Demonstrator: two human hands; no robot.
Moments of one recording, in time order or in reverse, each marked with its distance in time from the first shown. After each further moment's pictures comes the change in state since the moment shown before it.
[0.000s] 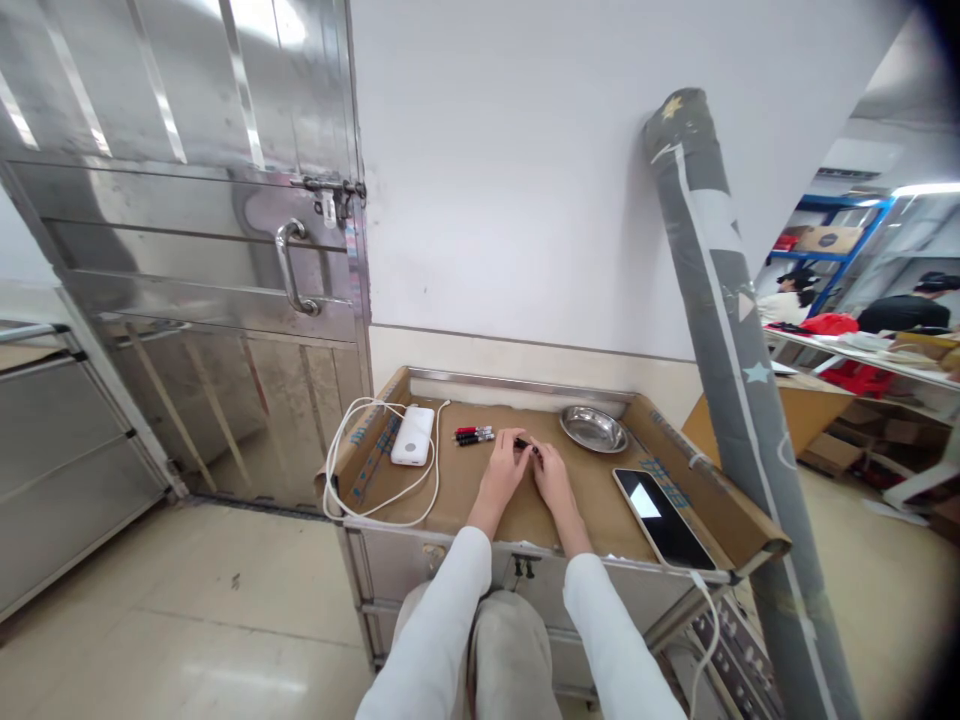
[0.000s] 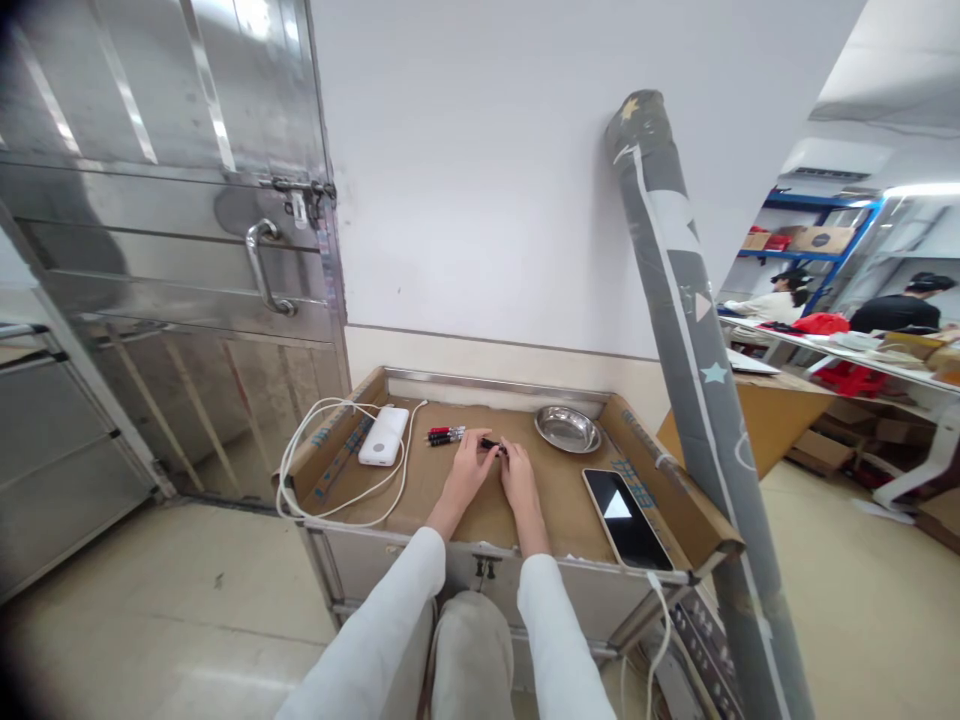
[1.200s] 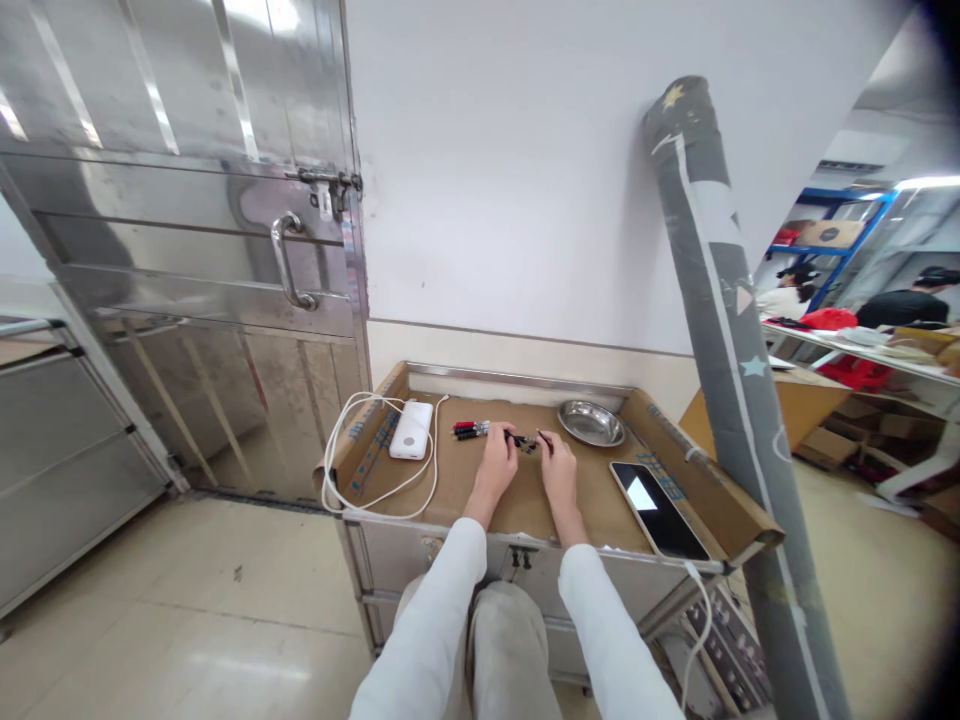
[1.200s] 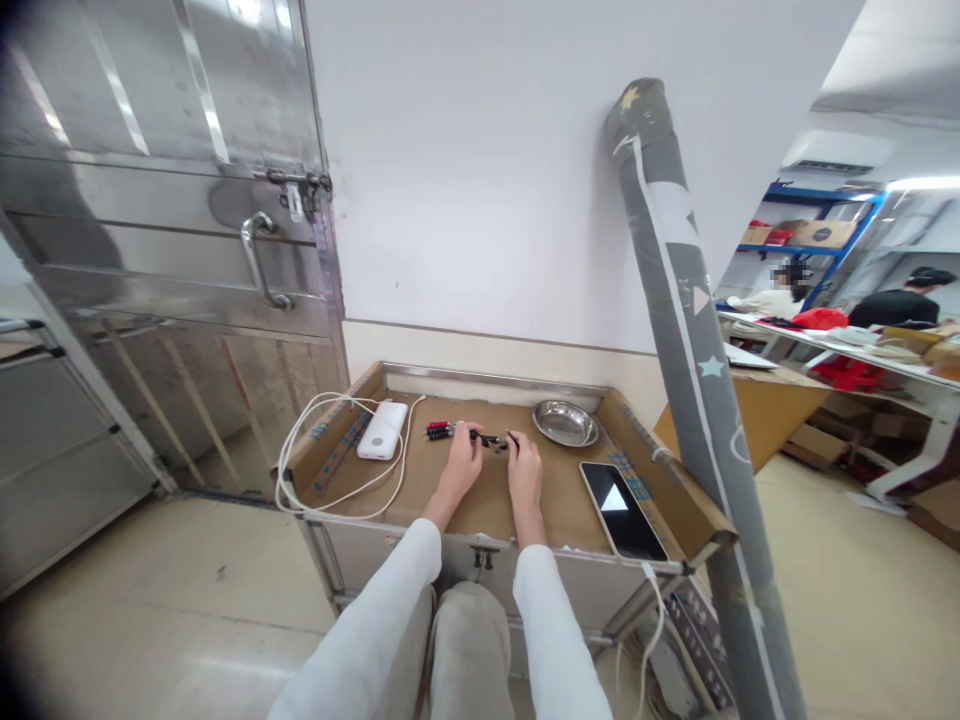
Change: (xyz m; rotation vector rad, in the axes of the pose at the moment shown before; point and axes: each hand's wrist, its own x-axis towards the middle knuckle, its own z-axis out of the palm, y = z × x) left_hand 0.002 -0.006 0.001 -0.085 0.086 0.004; right_hand -0.003 -0.016 -0.017 -0.012 0.226 0.073
